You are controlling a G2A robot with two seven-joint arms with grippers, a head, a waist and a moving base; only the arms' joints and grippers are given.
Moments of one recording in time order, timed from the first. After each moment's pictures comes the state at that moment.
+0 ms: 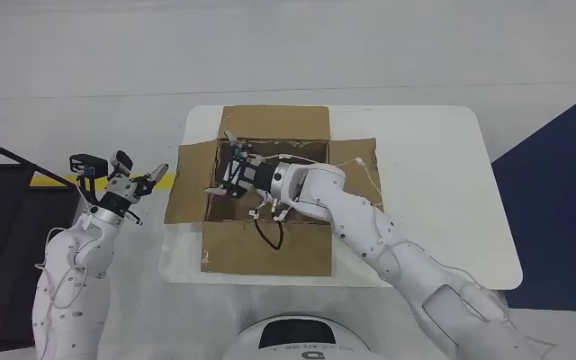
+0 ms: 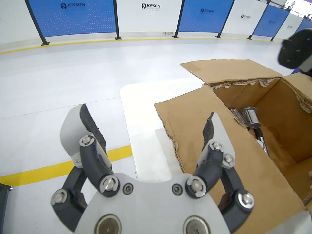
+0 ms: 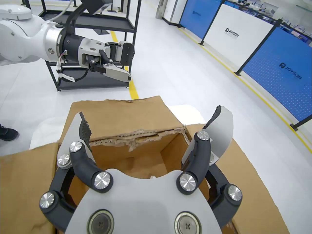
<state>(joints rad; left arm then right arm) 1.58 -1.18 -1.83 -1.52 1.08 -0.61 -0.01 -1.00 -1.39 0.78 -1.51 -1.36 -0.48 0.12</state>
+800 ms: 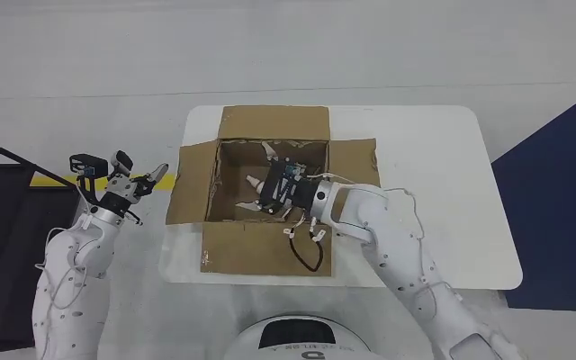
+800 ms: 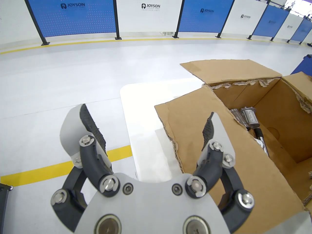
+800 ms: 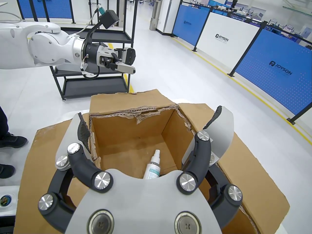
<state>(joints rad) 1.58 -1.18 -1.83 -1.52 1.08 -0.61 -0.01 -1.22 -1.32 0.98 -1.75 -1.38 -0.58 0.16</state>
